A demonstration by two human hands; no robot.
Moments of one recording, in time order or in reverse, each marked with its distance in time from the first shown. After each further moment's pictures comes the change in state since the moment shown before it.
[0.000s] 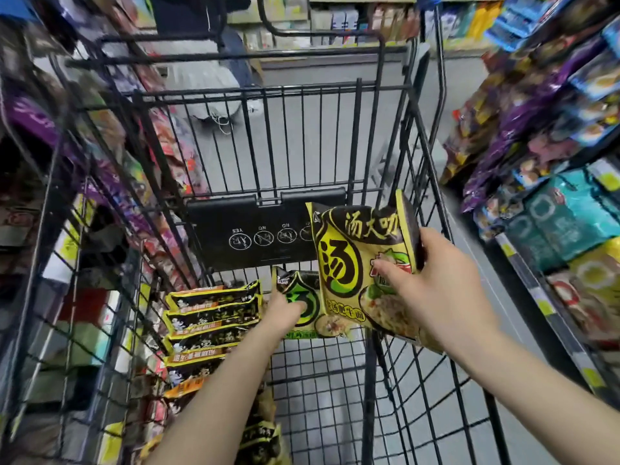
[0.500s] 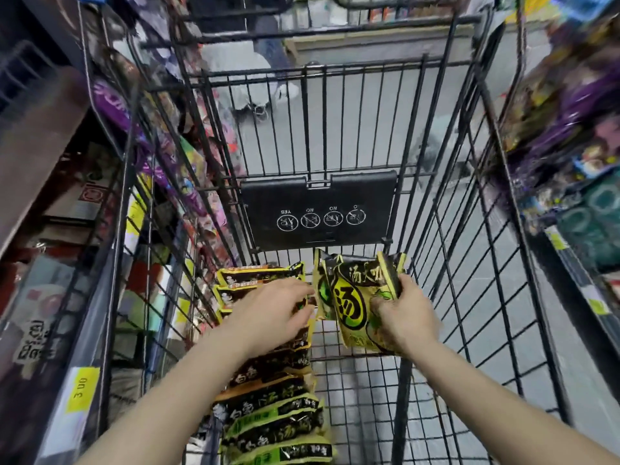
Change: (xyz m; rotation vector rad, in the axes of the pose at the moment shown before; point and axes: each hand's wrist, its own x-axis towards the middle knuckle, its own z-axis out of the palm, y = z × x) left_hand -0.094 -0.007 -0.098 0.958 0.025 0.675; right_hand -0.002 0.036 0.132 -0.042 -0.170 0.292
